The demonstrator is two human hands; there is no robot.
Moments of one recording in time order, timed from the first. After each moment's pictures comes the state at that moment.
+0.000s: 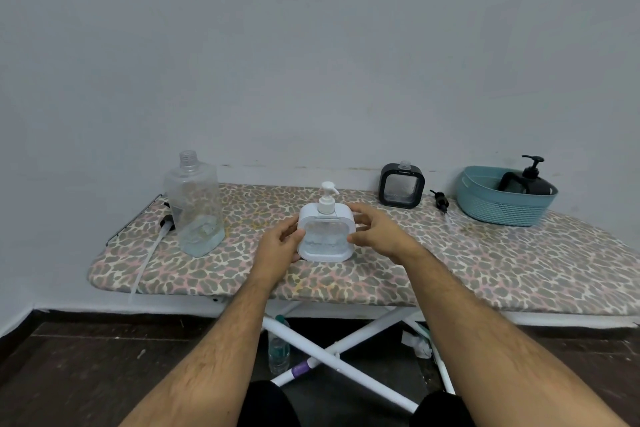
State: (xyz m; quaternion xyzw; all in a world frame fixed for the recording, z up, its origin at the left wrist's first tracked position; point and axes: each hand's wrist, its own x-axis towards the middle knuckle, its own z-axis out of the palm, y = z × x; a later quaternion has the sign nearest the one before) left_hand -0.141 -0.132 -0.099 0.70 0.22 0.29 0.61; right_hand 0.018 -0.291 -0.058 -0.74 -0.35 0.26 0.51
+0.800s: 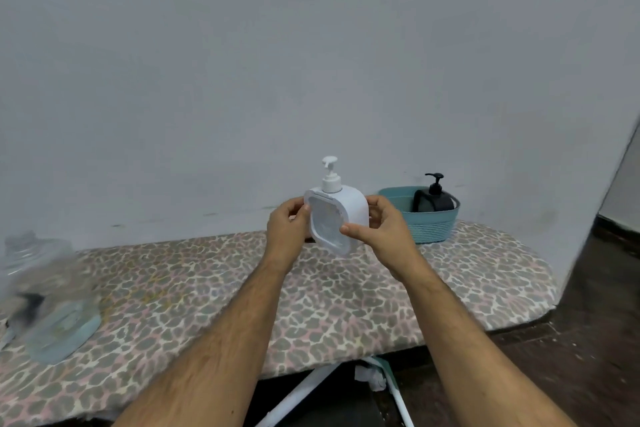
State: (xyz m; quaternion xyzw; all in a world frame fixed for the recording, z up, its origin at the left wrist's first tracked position) left_hand 0.046 -0.236 -0.017 0.70 0.12 0.33 0.63; right_hand 0.096 -0.415 -0.008 -0.66 -0.28 0.04 0.69
